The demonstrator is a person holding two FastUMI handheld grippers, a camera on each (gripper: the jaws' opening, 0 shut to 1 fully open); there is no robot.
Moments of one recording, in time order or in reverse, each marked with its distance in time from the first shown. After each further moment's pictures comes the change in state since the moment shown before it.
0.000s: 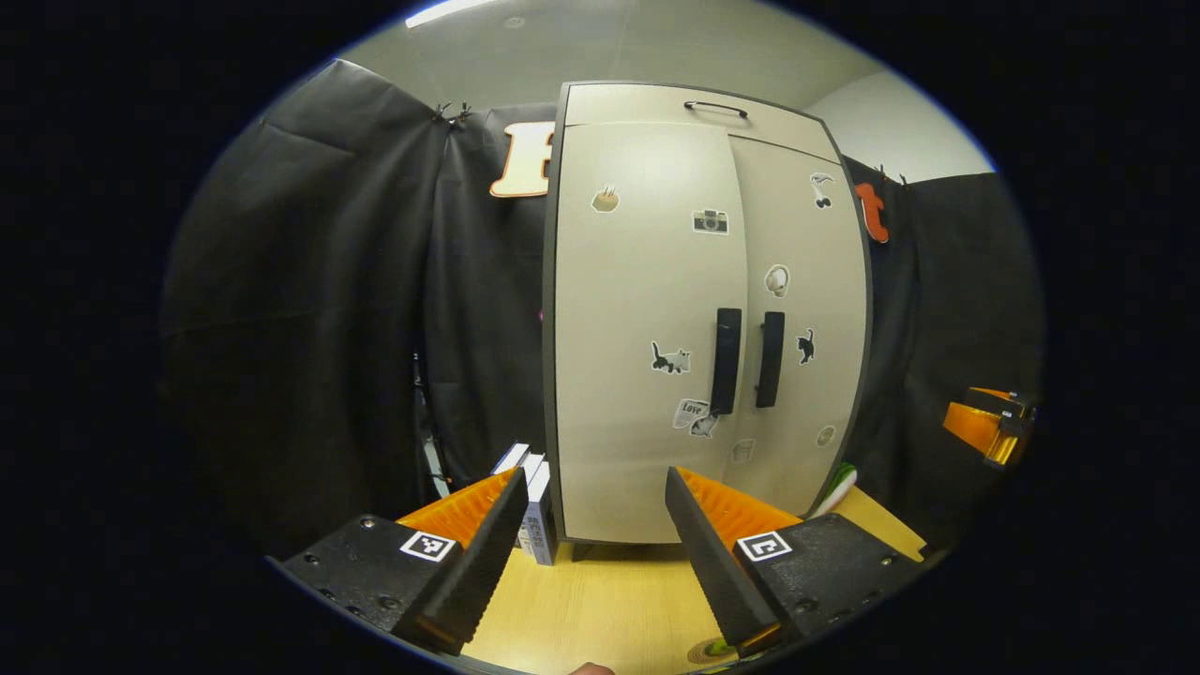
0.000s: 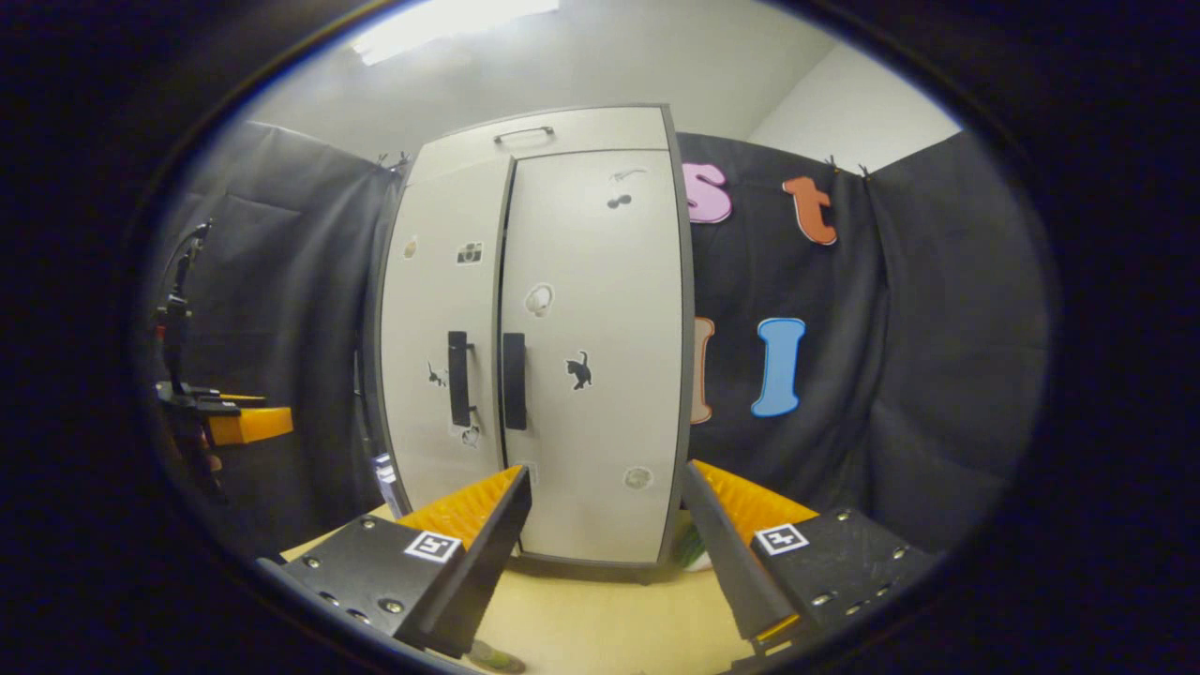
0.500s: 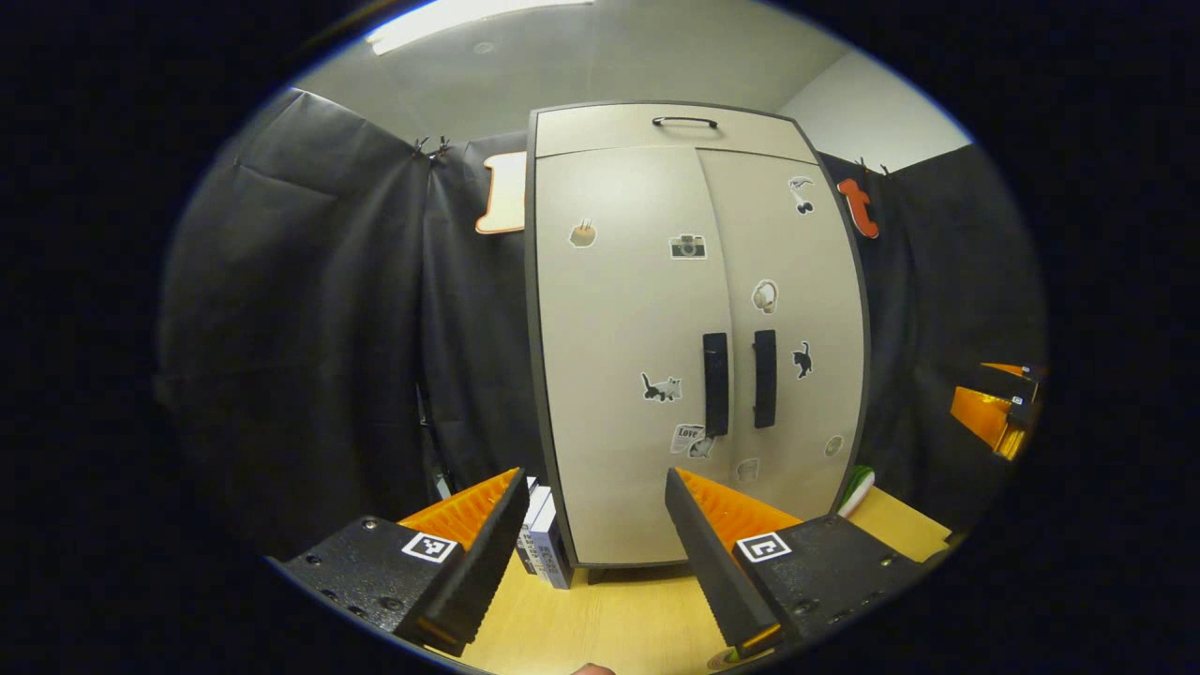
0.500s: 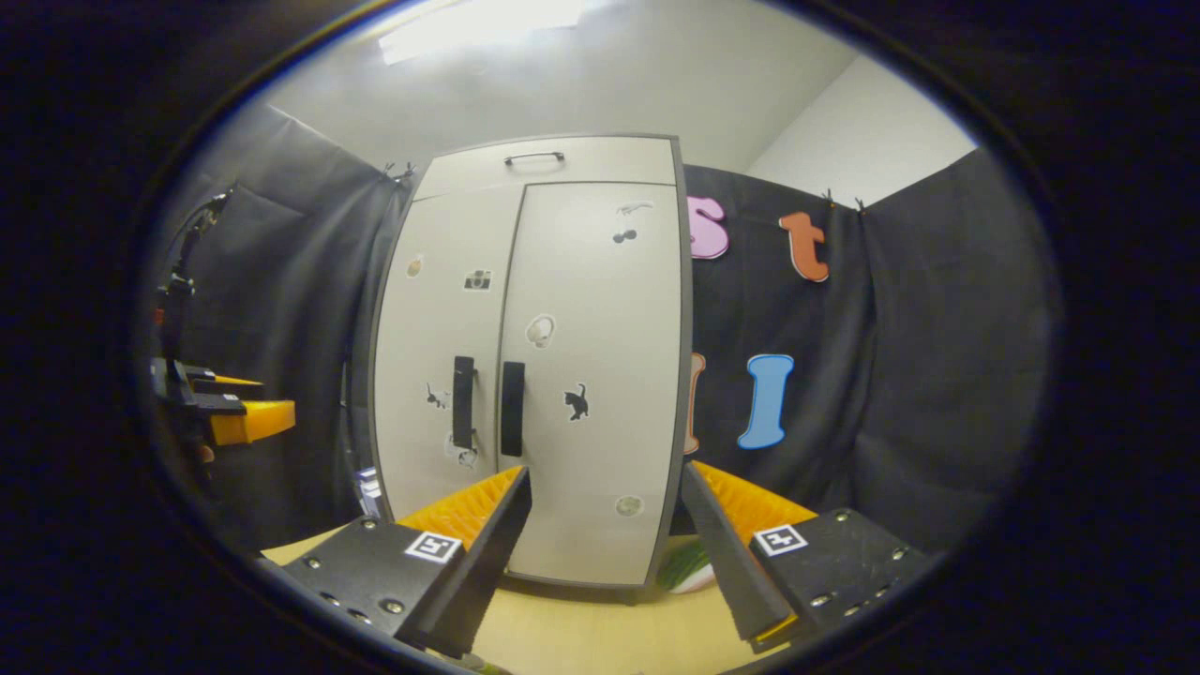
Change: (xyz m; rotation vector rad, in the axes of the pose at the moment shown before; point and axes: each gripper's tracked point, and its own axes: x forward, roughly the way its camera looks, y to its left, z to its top) left arm 0.012 -0.029 0.023 0.081 -0.074 -0.029; right arm 0.000 0.003 0.015 -0.049 -0.085 -0.053
